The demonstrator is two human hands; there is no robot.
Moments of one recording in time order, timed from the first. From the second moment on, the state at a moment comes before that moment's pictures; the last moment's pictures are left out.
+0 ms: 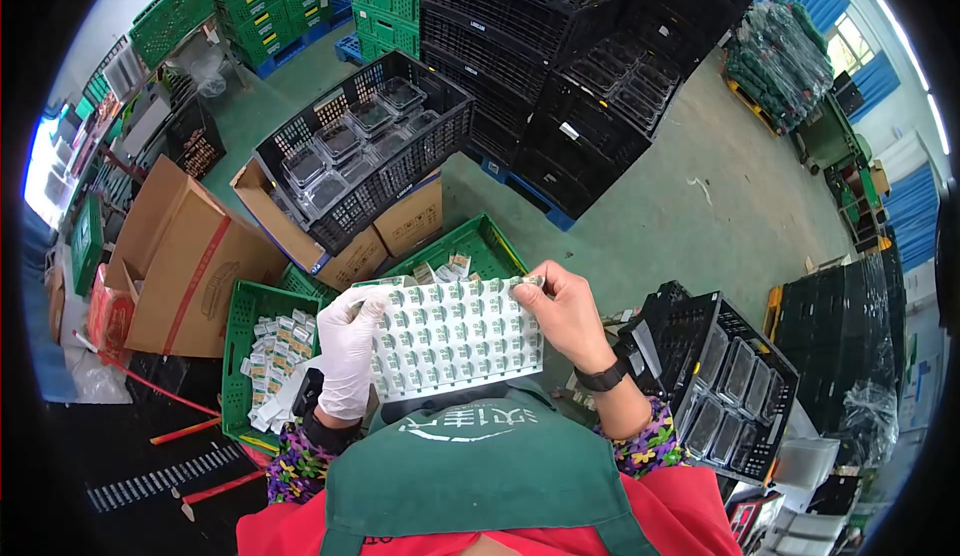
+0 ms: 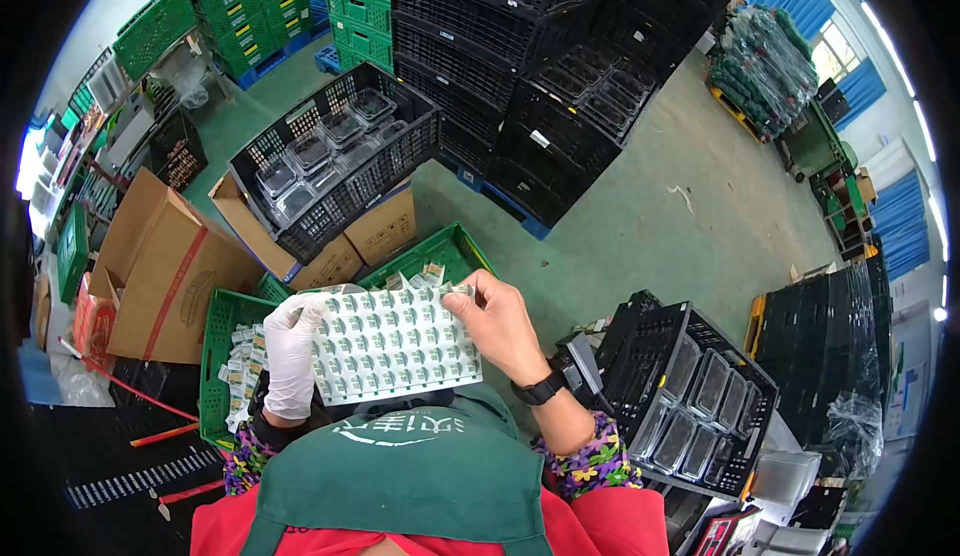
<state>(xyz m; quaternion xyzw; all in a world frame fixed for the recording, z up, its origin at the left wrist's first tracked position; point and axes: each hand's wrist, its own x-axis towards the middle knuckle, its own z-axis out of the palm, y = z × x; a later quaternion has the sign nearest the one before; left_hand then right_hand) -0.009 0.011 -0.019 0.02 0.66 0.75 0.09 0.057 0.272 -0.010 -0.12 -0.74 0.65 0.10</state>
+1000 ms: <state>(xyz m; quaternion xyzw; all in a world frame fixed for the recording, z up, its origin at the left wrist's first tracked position) -0.009 0.023 0.015 0.31 0.70 0.61 0.18 -0.001 0.246 0.046 0.00 -0.53 0.82 -0.23</state>
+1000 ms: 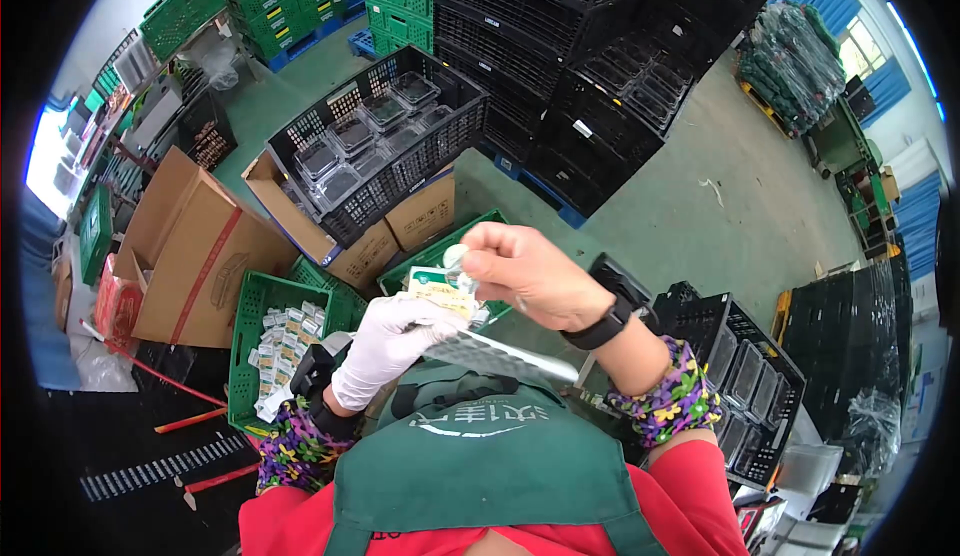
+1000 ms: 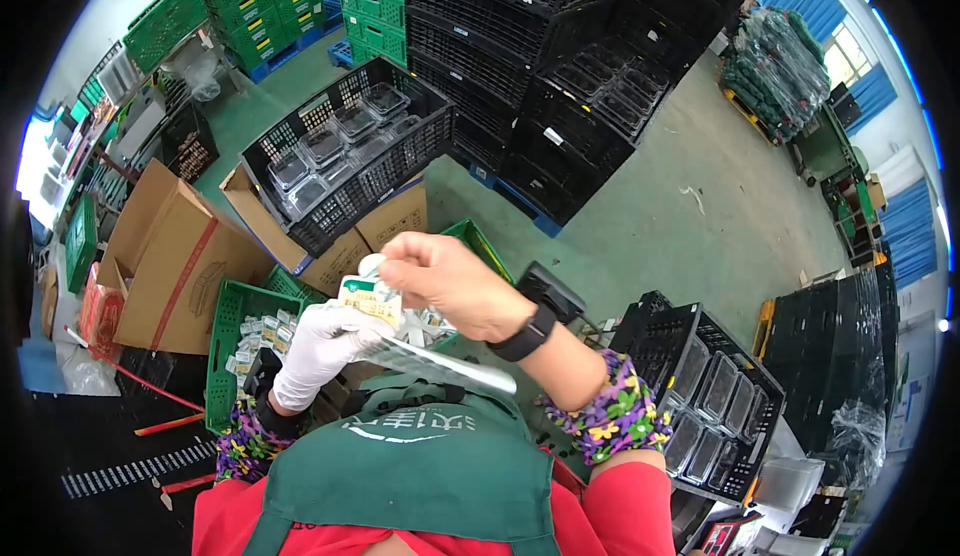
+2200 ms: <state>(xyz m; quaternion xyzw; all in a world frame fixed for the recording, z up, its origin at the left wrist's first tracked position) 0.016 0.028 -0.003 0.33 0.71 0.59 0.20 -0.025 0.234 0.054 -0.06 -0.57 0.81 -0.08</state>
